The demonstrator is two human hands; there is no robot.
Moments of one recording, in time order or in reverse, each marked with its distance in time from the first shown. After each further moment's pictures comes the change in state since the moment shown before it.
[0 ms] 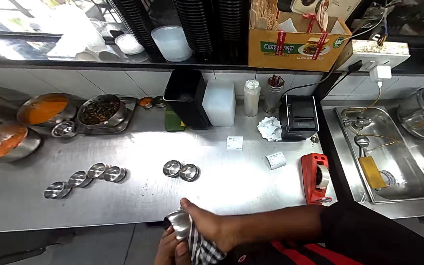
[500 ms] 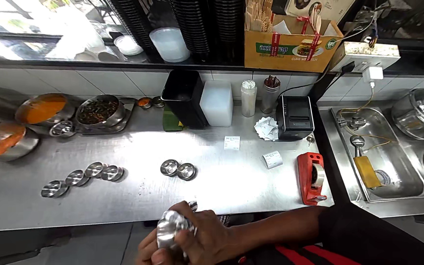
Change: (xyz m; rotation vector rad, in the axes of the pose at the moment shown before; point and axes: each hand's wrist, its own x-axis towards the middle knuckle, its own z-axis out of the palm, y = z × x) left_hand 0.012 0.049 0.016 -0.294 0.202 -0.155; right_hand -0.002 0.037 -0.007 -0.824 0.236 -0.926
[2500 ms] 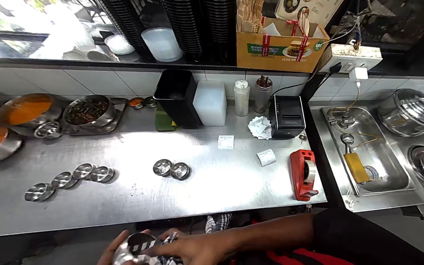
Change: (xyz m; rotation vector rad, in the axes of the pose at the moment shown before) left_hand 0.000 -0.022 -0.083 0.138 -0.144 -0.153; right_hand -0.016 -0.010 0.003 0.321 -0.566 0.204
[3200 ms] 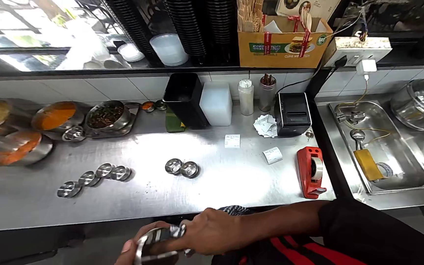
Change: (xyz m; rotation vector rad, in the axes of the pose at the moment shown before) left_hand 0.017 0.013 0.000 -0.231 -0.111 -0.236; right_hand 0.008 -0.010 -0.014 -1.049 -0.047 -0.011
